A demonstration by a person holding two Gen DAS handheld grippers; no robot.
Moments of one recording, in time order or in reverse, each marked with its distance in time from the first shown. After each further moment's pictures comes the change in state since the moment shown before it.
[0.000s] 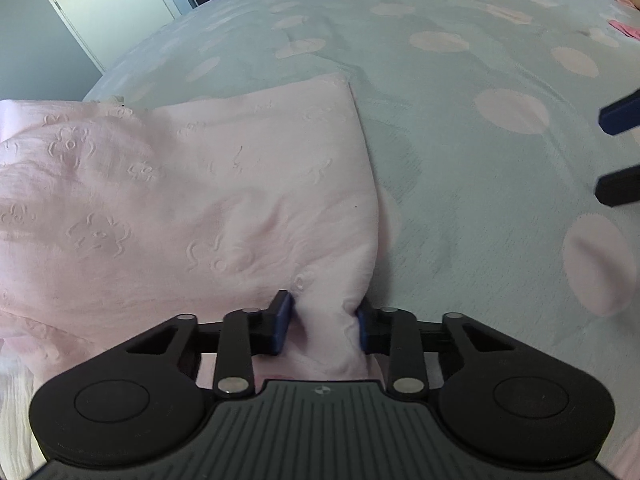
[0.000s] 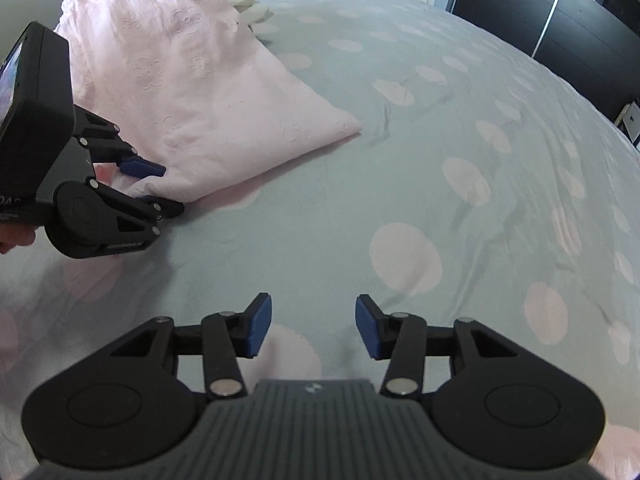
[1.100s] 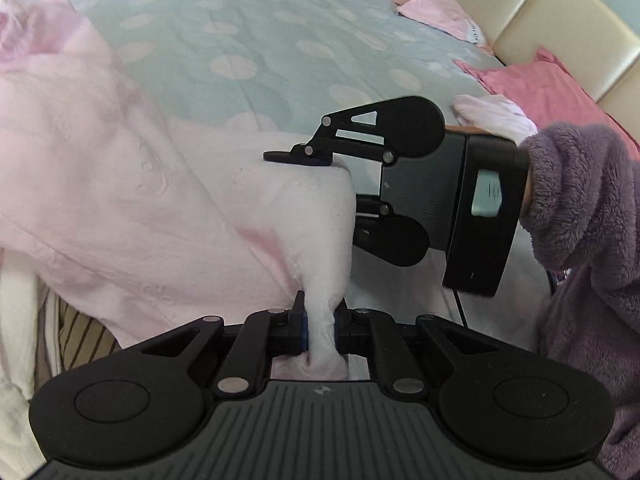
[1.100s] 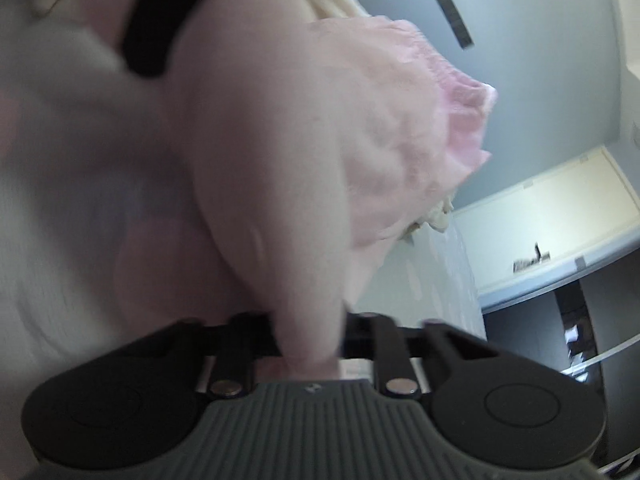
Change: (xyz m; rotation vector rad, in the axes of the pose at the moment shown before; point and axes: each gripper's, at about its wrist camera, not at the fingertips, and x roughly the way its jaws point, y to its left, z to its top) left arm -0.136 0.104 -0.096 -0.069 0.018 -0.597; right arm 0.027 0.160 -0.010 -0.955 -0.404 -0.172
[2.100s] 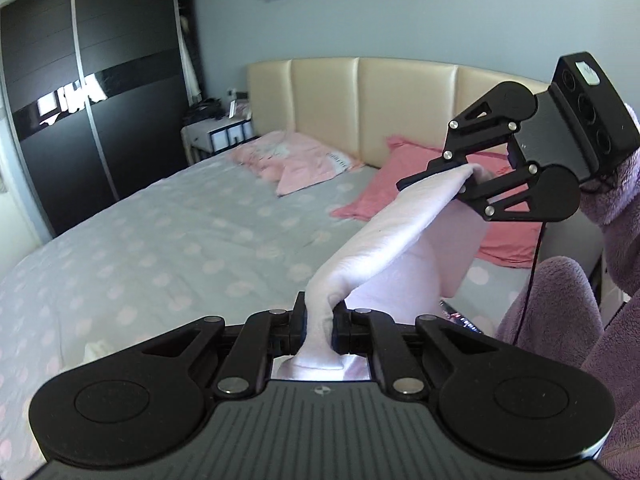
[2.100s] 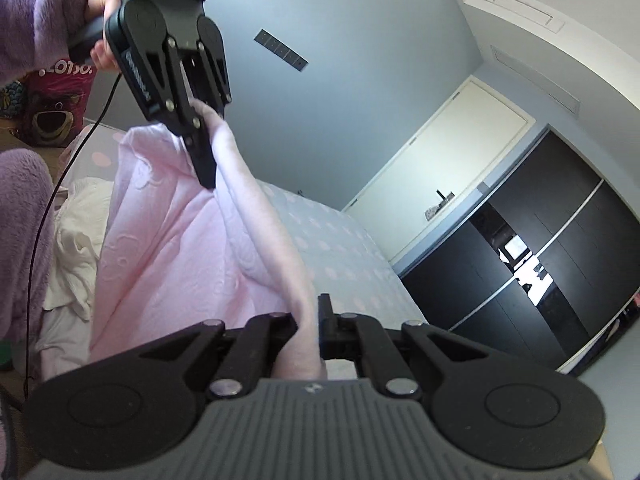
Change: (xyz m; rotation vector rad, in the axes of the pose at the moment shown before) left arm -0.295 -0.191 0.046 0.565 -0.407 -0.017; right arm -0.421 -0.210 0.152 0.381 0.026 -0.178
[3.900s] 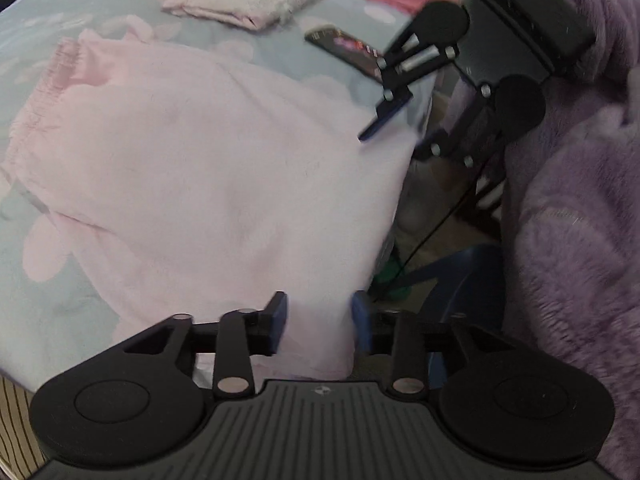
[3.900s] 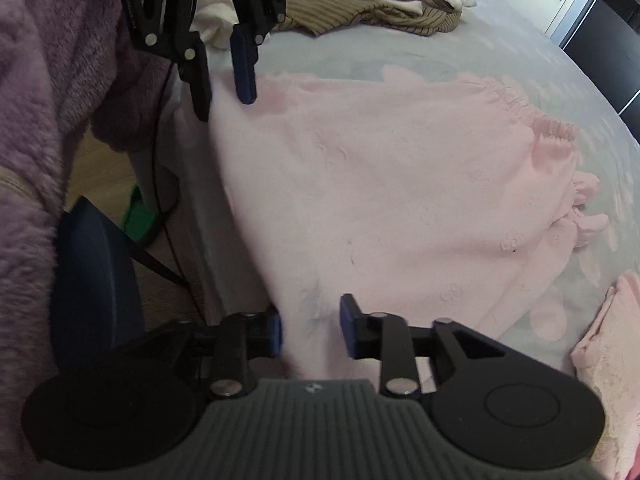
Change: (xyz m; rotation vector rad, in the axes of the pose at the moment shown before) left arm 0.245 -0.043 -0.250 0.048 0.511 -0.436; right arm 0.137 0.233 -0.261 0.274 0.485 0.499
